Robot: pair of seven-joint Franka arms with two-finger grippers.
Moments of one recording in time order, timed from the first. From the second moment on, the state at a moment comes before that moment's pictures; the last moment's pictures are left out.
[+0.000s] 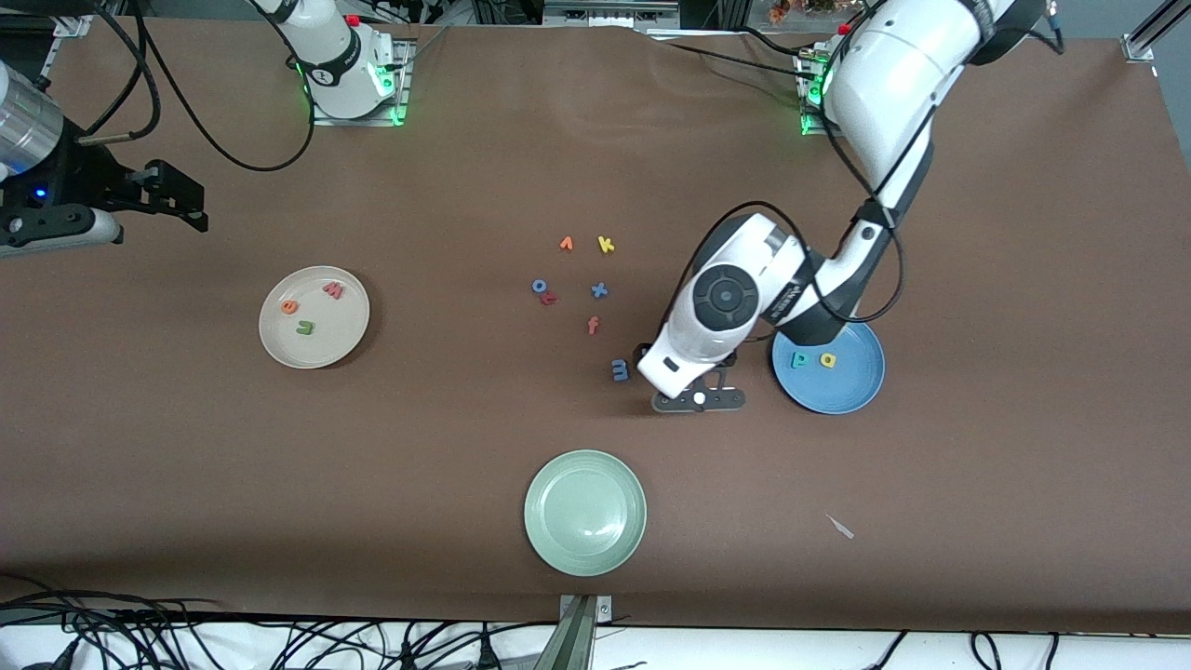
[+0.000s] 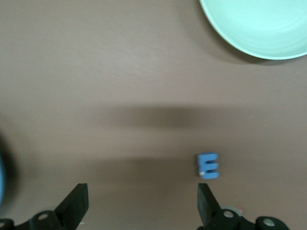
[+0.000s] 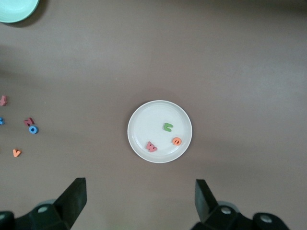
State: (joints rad) left arm -0.33 0.82 -0.33 -1.30 0.18 2.04 -0.73; right arm 0.15 0.03 -0.06 -1.55 0.00 1.58 -0.08
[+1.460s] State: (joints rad) left arm -0.49 0.99 -0.23 -1.23 0.18 2.24 -0.81; right arm 0.14 0.07 -0.07 -1.55 0.00 1.57 -0.14
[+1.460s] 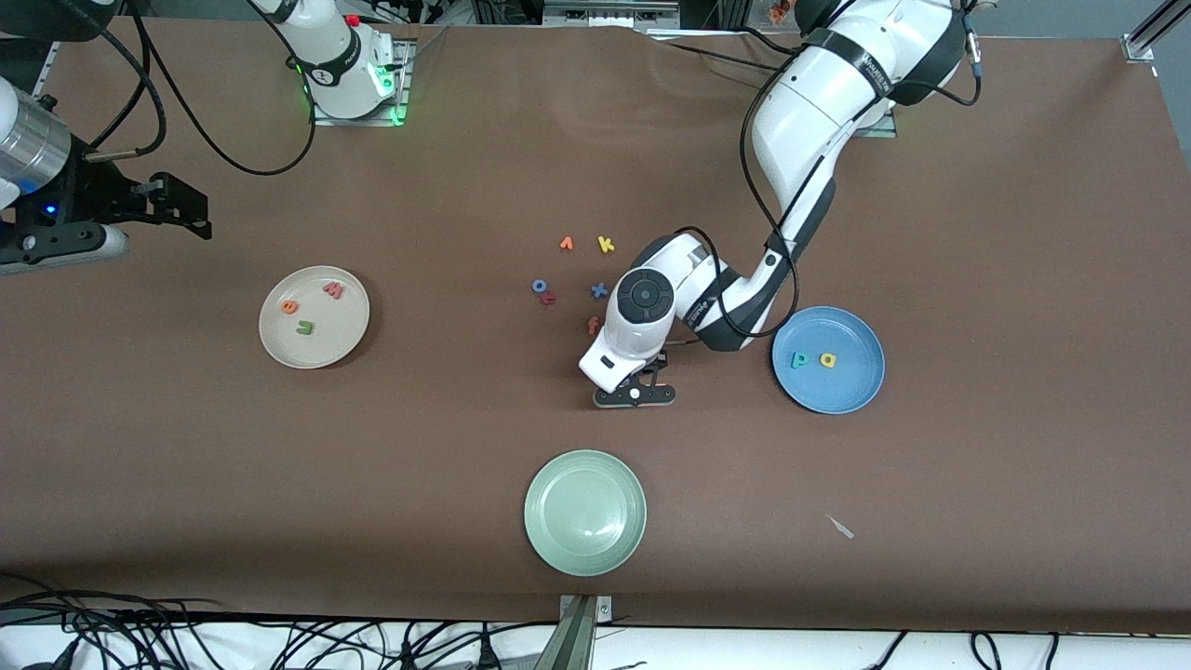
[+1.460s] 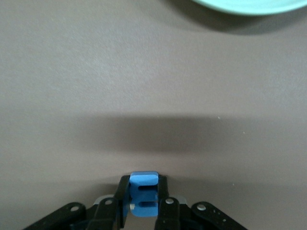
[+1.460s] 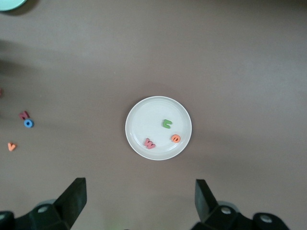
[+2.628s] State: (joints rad) left arm -0.16 0.67 -0.22 -1.50 0.28 1.89 -0.20; right arm 0.14 0.07 -0.07 -1.55 0.00 1.55 -0.13
